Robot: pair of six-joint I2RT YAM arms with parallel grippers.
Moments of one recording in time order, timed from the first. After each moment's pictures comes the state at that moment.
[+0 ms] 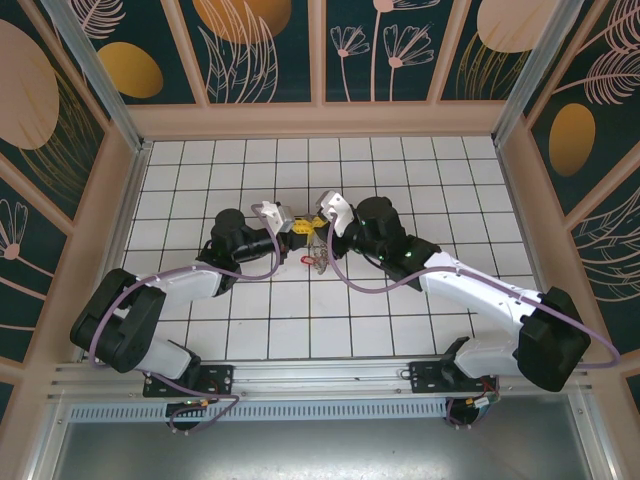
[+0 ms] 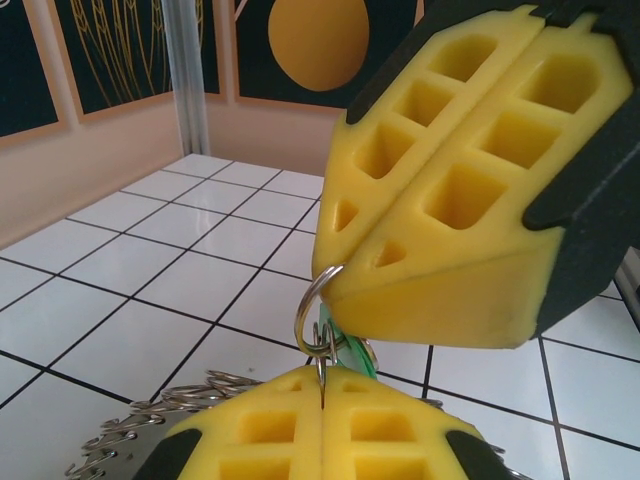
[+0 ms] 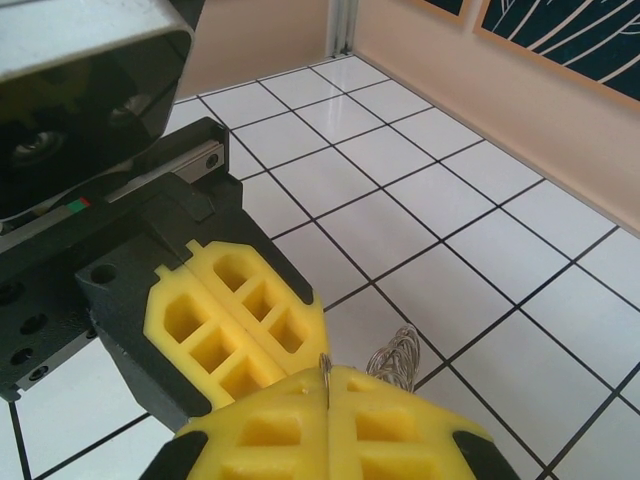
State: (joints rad) left arm -0.50 1.47 0.57 0.80 0.75 0.01; right arm 0.82 1.28 0.88 0.03 -0.13 -0.15
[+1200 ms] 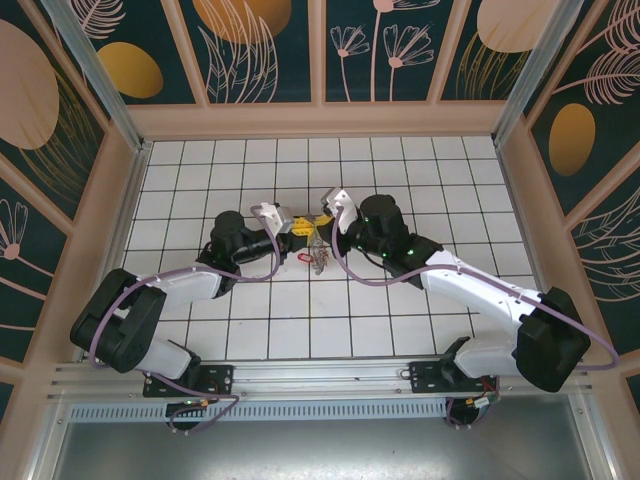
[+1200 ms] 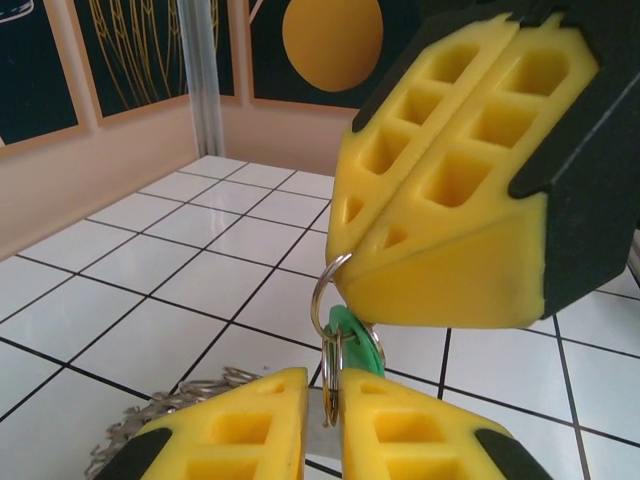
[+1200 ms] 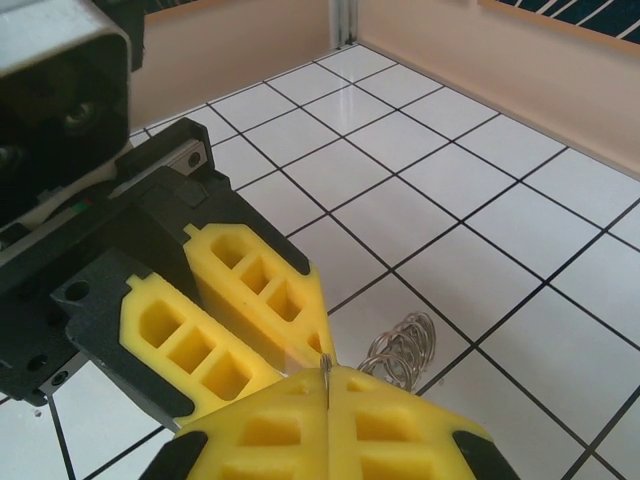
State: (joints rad) left arm -0.50 1.47 0.56 0.82 0.72 0.02; right arm 0.78 1.28 0.88 0.03 -0.20 -0.05
